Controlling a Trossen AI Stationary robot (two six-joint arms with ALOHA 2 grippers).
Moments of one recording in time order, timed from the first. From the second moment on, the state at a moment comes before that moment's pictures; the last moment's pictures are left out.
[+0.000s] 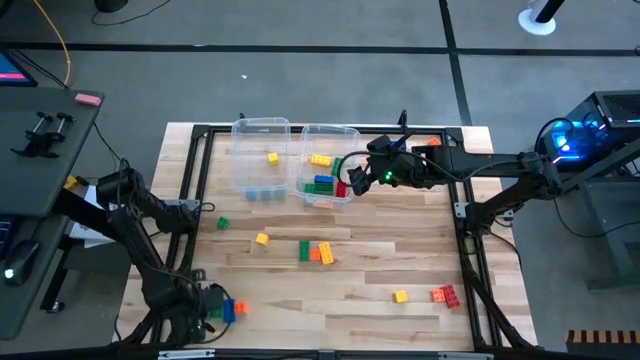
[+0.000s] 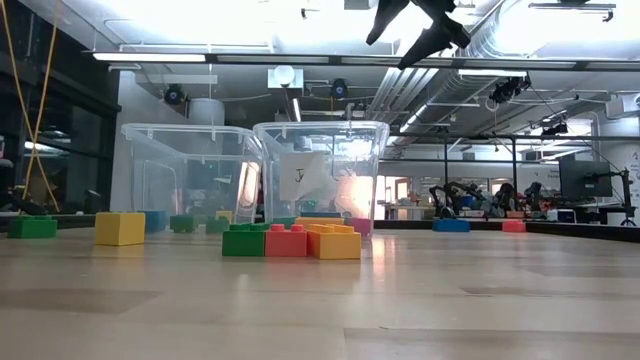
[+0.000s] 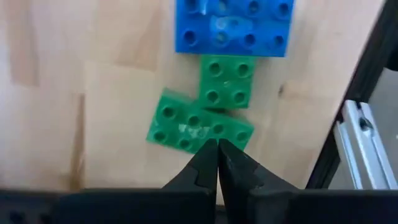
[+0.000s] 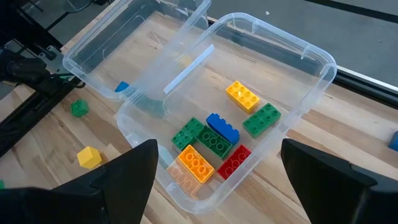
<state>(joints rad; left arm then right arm) -1.13 1.58 0.96 -0.84 0.02 -1.30 -0.02 1.41 1.40 -0.80 0.45 0.76</state>
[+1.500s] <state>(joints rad) -0.94 1.50 0.90 -0.85 -0.18 -1.90 -0.02 1.41 1.40 -0.81 0.45 0.79</state>
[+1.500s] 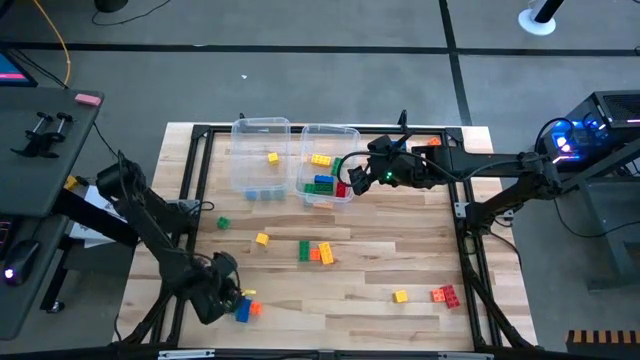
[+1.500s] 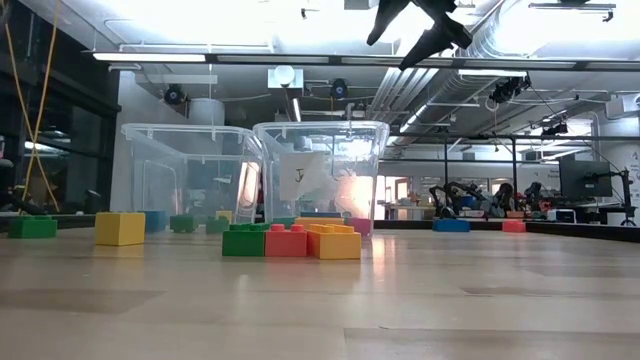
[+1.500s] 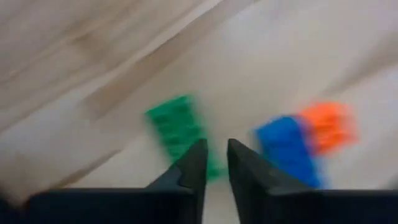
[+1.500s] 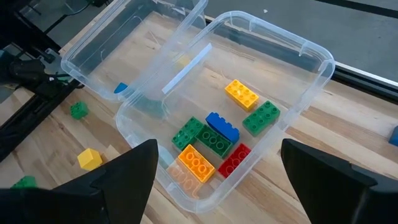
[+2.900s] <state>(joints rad) -0.83 1.61 0.85 -0.73 -0.11 -1.64 -0.02 1.41 1.40 -0.82 0.45 0.79</state>
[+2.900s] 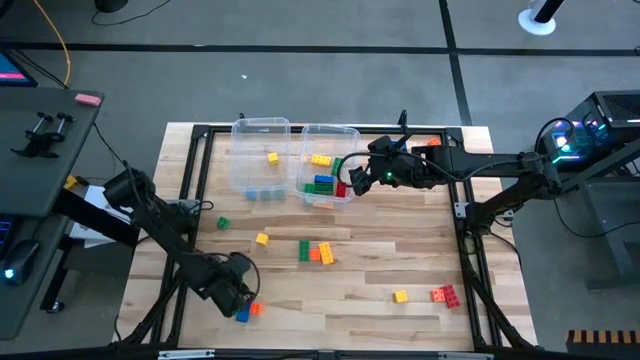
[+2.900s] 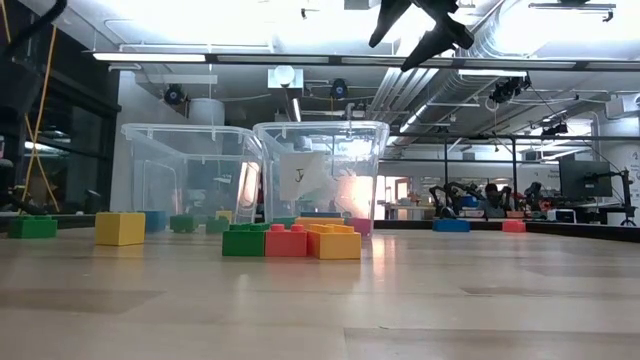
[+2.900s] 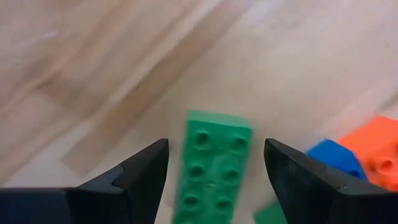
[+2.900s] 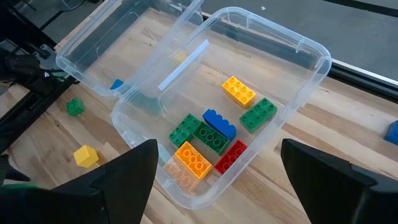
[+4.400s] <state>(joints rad) 0.17 0.95 1.04 -0.67 -0.15 -0.50 0.13 1.41 1.40 -0.75 0.51 0.99</state>
